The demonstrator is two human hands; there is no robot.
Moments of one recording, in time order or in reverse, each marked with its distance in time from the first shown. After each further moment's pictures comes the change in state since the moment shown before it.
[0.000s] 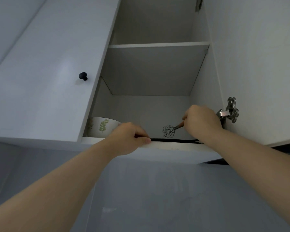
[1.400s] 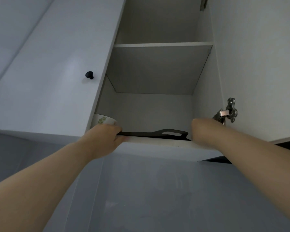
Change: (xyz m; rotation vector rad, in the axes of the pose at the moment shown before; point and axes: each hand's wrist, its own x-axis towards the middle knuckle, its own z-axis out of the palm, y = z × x) left_hand -0.040 -0.023 -0.029 0.490 -0.014 -0.162; right_hand -0.018 0.004 -0.021 -0.506 -0.555 -0.121
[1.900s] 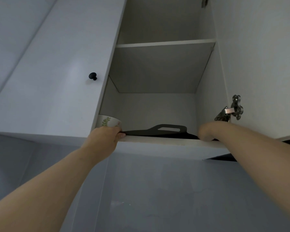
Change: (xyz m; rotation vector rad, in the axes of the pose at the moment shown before) left_hand 0.000 -0.011 0.009 0.001 0.081 -0.087; right_hand 0.015 -0.007 0.003 0.223 -0.152 0.087
